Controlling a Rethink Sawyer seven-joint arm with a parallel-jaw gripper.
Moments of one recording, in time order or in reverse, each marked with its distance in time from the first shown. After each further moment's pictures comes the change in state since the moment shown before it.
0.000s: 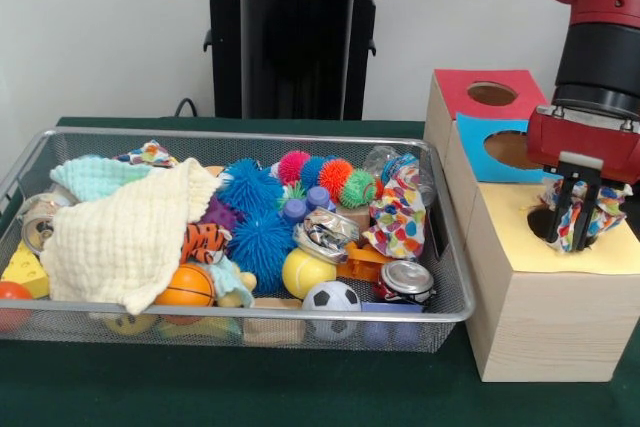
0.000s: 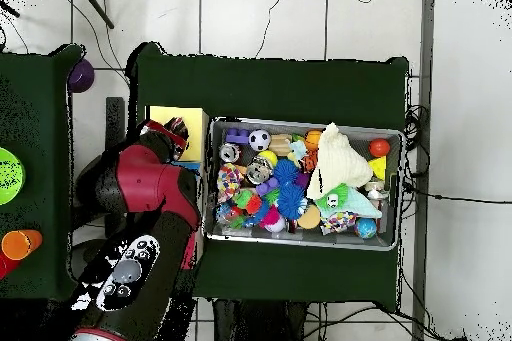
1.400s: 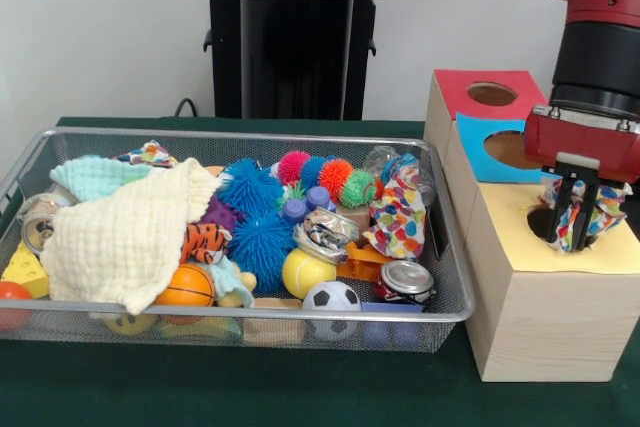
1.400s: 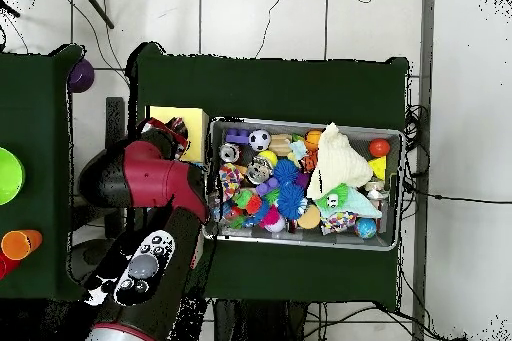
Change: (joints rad) arm -0.050 -0.040 0.063 0.012 0.000 0.037 0.000
